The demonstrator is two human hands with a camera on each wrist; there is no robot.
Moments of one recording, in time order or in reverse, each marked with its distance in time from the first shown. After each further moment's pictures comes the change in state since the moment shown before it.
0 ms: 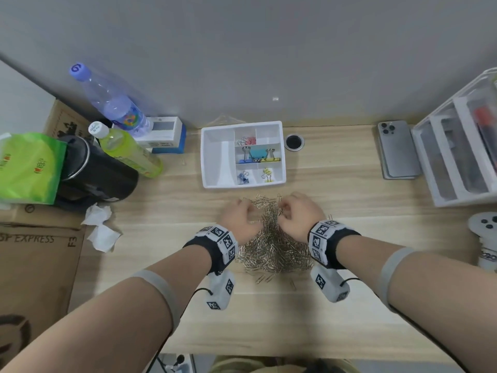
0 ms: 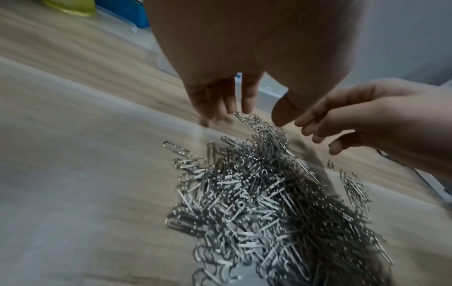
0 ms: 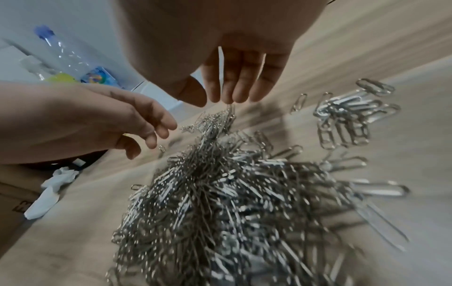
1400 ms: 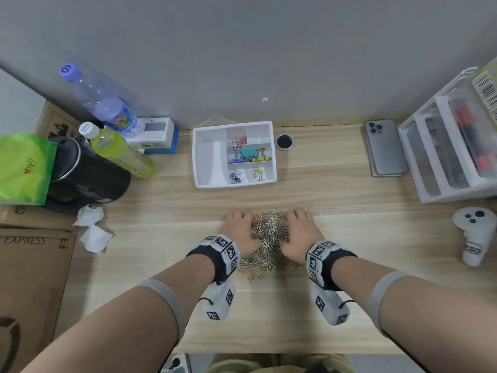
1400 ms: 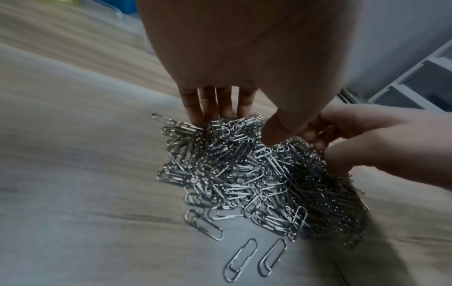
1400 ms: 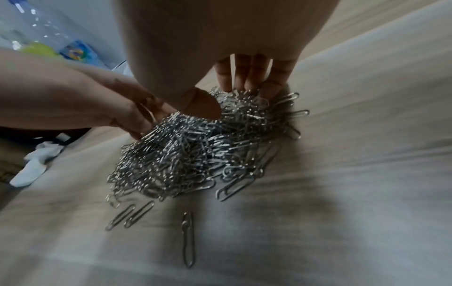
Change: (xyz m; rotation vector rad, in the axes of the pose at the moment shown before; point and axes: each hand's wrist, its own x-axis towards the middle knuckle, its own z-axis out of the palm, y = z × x) left_hand -0.012 0.009 0.029 0.147 -0.125 0.012; right_hand -0.038 0.022 0.027 -0.023 -0.092 0.080
